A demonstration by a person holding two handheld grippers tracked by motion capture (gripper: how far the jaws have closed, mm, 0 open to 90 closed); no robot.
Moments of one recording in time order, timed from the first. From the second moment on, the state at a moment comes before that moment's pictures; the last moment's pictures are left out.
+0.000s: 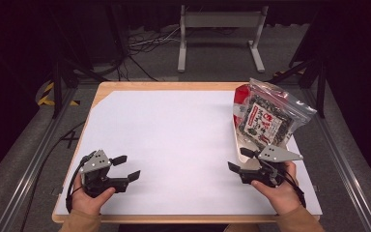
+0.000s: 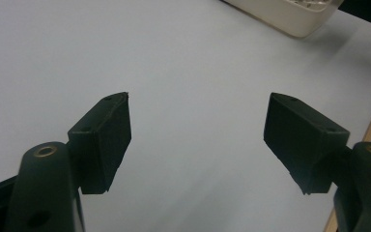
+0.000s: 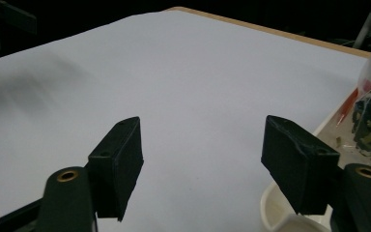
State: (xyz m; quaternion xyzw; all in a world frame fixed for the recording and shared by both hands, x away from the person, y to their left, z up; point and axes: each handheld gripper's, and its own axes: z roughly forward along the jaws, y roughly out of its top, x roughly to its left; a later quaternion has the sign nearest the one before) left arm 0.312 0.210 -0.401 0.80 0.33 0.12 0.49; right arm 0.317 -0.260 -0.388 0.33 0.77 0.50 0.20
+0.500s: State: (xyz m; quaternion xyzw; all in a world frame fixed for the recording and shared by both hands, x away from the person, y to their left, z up) left arm 0.314 0.203 -0.414 0.80 0.31 0.11 0.50; right arm 0.312 -0.238 -0.420 0.29 0.78 0.51 0.23
